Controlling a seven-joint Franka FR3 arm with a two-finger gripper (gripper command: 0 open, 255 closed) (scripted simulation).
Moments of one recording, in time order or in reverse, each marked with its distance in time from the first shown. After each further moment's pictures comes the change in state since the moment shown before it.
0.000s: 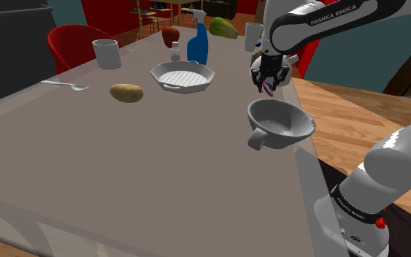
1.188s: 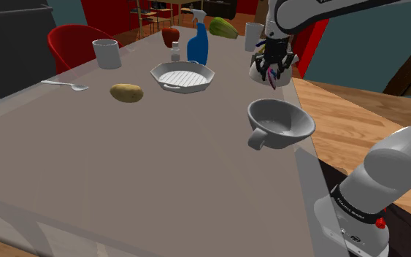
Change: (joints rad) arm 0.004 -0.039 -0.002 0.098 0.020 -0.133 -0.037
